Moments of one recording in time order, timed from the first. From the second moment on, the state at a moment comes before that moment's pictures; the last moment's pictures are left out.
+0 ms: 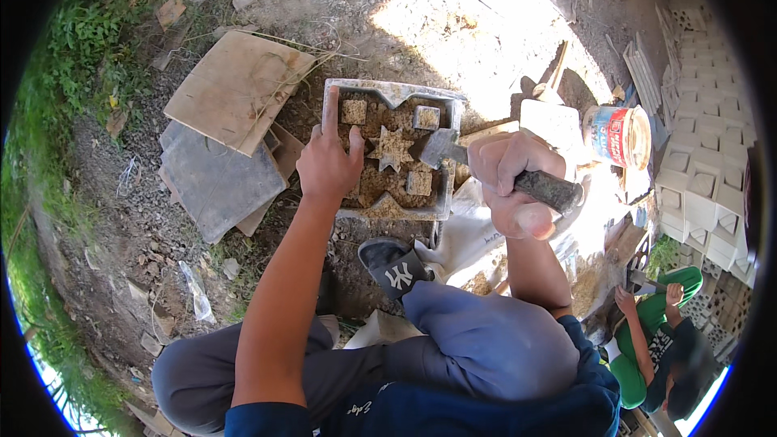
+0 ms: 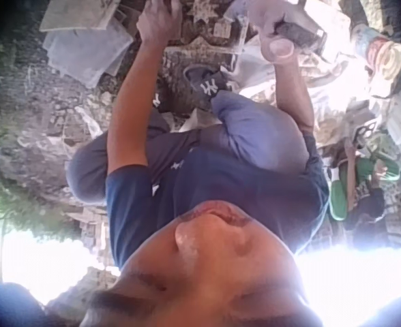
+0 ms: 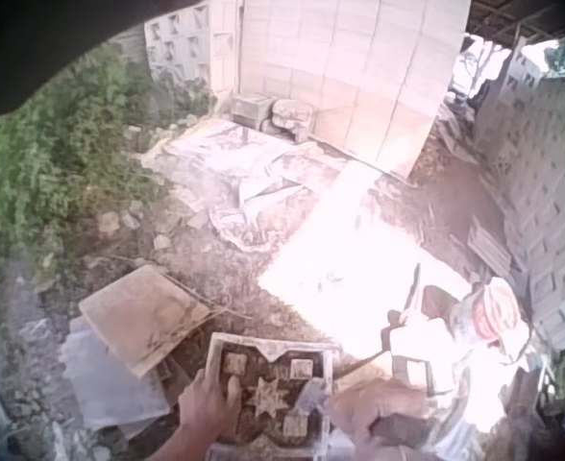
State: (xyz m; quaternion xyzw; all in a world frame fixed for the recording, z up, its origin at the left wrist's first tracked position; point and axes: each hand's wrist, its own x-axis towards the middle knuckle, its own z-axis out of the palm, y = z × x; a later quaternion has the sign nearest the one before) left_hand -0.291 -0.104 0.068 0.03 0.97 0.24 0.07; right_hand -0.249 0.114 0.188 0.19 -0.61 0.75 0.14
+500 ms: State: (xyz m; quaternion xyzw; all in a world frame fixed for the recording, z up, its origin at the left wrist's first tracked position) left_hand -0.291 -0.104 0.071 0.03 0.97 0.24 0.07; right_hand -0.219 0.109 0.228 0.16 -0.58 0.78 0.16
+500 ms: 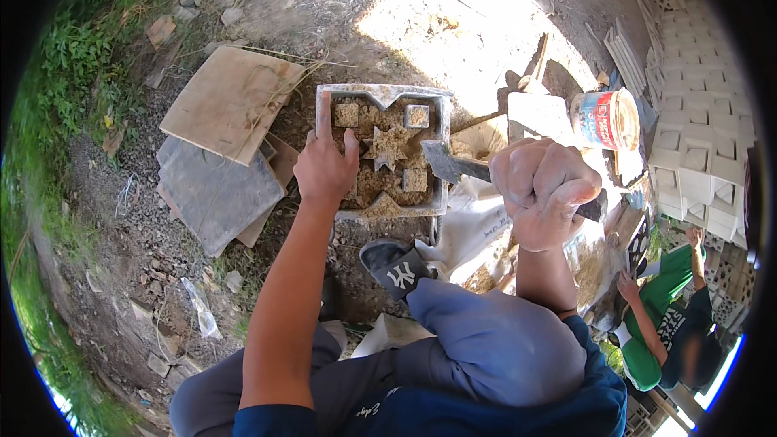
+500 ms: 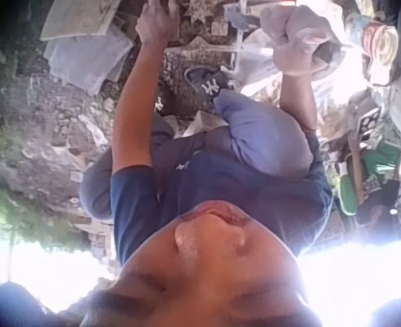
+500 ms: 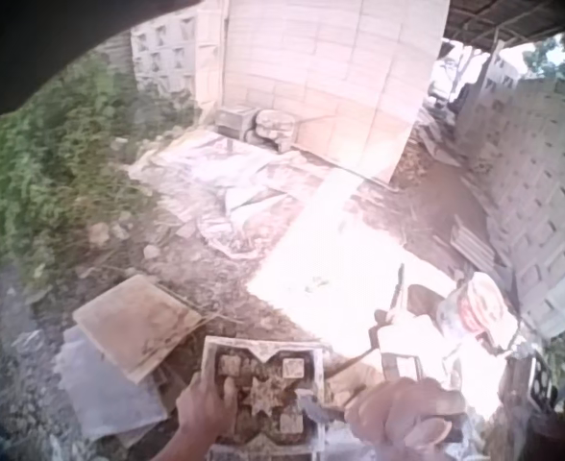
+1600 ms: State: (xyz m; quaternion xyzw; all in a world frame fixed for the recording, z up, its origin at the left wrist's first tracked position) left_hand -0.283 -0.109 0.071 0.04 0.97 0.23 0.08; right_hand -0.210 0.084 0.216 0.01 -0.69 0.71 0.15
